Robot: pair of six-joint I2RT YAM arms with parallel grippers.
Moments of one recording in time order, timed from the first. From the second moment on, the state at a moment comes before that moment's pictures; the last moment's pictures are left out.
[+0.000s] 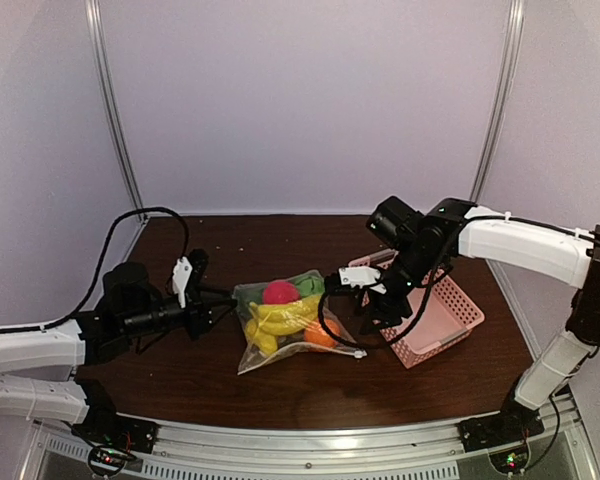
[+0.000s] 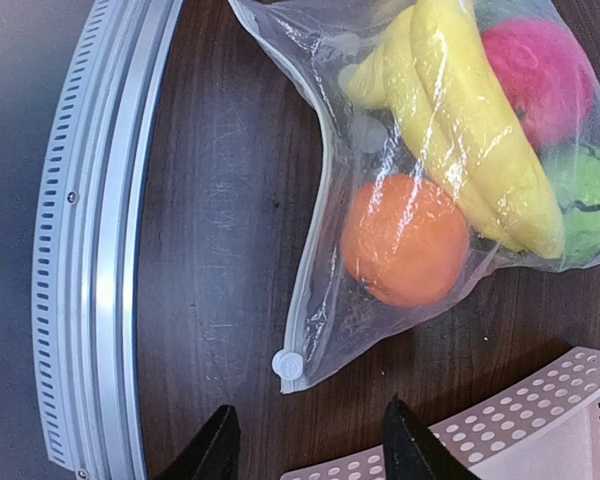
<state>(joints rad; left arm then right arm) -0.73 0.96 0.38 0.35 0.26 -0.07 0.79 1.61 1.37 -0.99 -0.41 -0.74</state>
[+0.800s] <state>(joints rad) -0.73 1.01 1.03 -0.25 -0.45 0.01 0.16 1.20 1.32 -0.48 -0.09 -0.18</state>
